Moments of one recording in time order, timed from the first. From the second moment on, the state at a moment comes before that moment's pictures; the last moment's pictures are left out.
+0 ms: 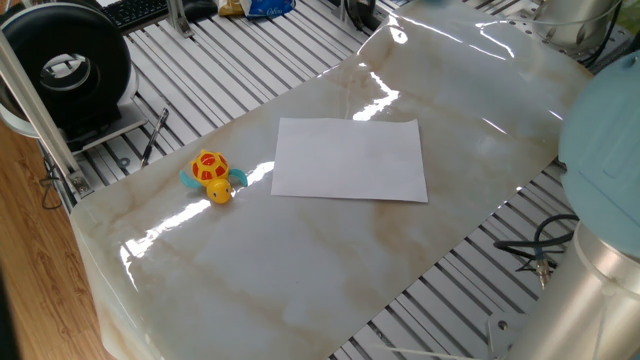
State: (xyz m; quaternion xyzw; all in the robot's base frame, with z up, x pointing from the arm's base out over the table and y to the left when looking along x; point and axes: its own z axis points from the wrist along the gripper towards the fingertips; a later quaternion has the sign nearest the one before) arm 0.567 -0.103 0.278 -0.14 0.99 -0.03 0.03
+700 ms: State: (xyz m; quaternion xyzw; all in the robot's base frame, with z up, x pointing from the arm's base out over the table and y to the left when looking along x) arm 0.577 -0.098 0.217 -0.12 0.99 0.00 0.05
